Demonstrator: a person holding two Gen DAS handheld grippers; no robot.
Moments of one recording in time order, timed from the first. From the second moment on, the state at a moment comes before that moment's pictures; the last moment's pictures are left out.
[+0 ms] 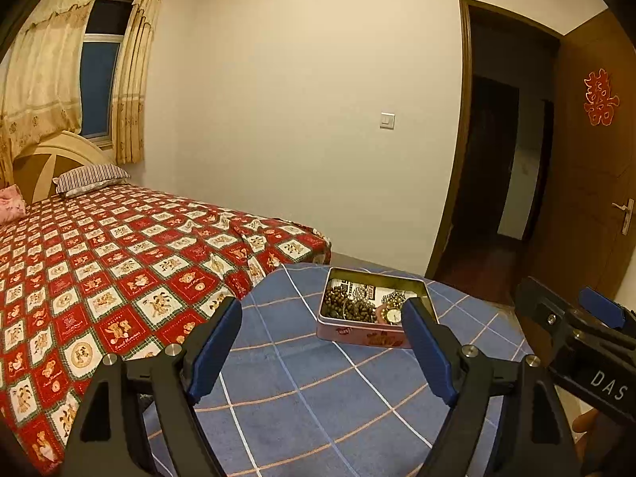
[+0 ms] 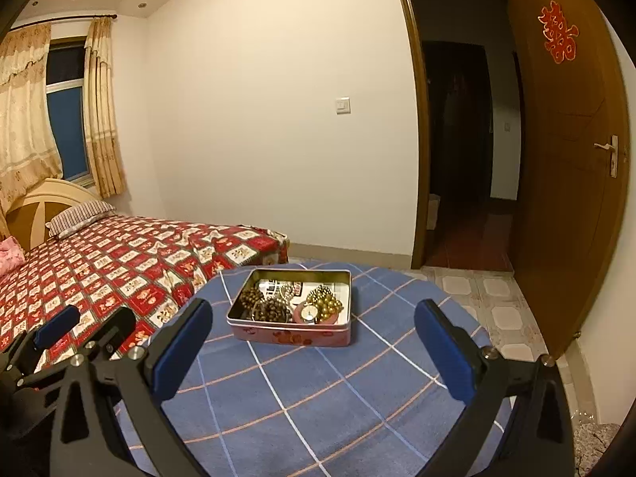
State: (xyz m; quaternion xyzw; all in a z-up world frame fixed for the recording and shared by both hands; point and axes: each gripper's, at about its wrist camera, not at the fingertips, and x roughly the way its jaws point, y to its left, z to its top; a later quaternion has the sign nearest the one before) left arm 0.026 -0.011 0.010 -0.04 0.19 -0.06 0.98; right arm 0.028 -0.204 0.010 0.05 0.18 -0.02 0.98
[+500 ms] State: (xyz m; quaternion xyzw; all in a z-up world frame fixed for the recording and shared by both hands) left arm 0.022 -0.011 0.012 -0.04 0.18 -0.05 0.98; right arm 0.026 -0.202 0.013 0.06 0.18 -0.02 0.98
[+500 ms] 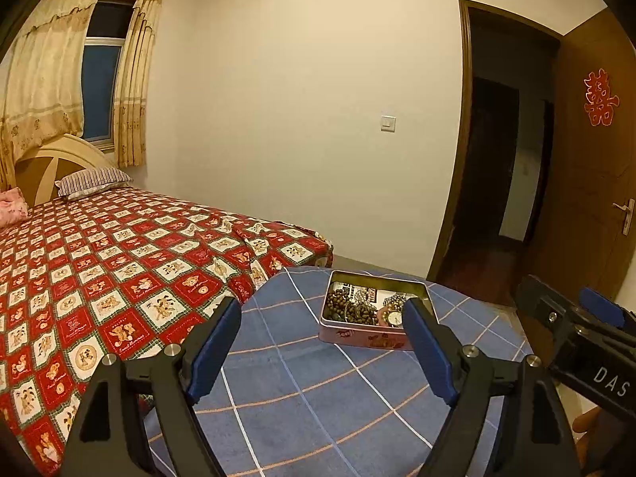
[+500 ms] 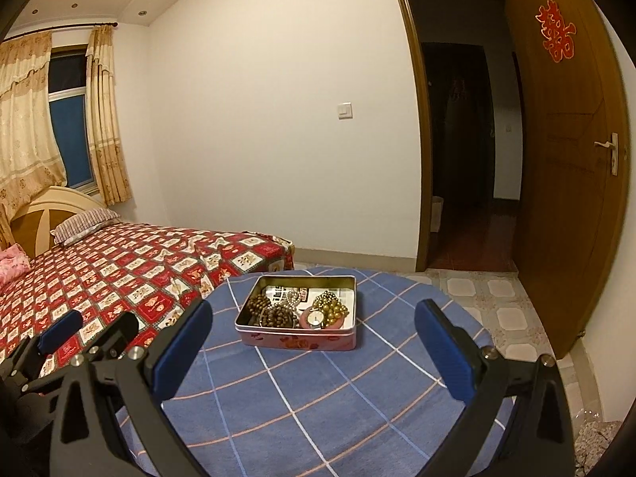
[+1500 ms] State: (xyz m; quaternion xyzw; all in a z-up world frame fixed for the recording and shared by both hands) left arm 0.019 -0.013 0.017 -0.03 0.17 -0.05 0.98; right arm 0.022 -0.205 0.013 0.06 0.18 -0.02 0.98
